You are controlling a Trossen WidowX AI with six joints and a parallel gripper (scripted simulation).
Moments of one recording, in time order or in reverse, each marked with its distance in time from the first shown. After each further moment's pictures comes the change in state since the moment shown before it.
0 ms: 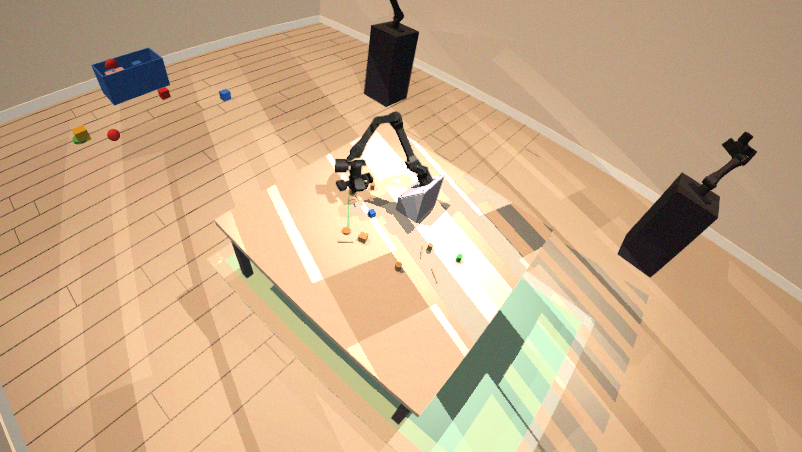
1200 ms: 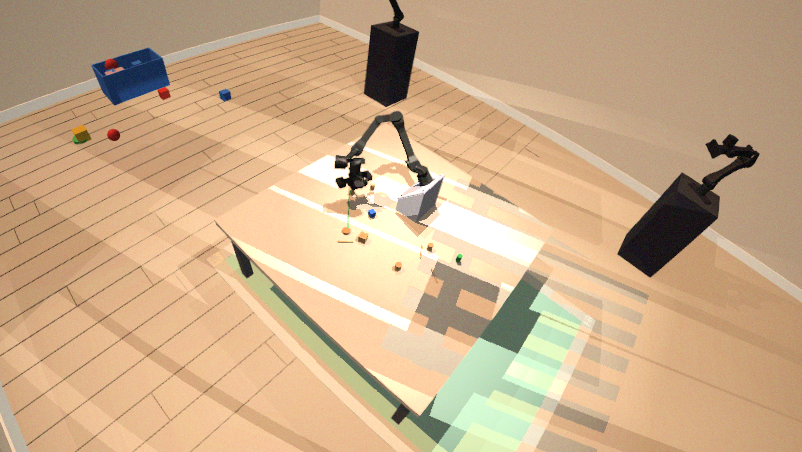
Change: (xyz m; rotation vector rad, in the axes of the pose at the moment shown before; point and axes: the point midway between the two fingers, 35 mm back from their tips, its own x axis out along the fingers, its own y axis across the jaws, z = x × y) arm 0.006 0.007 -0.026 -0.003 0.016 -0.008
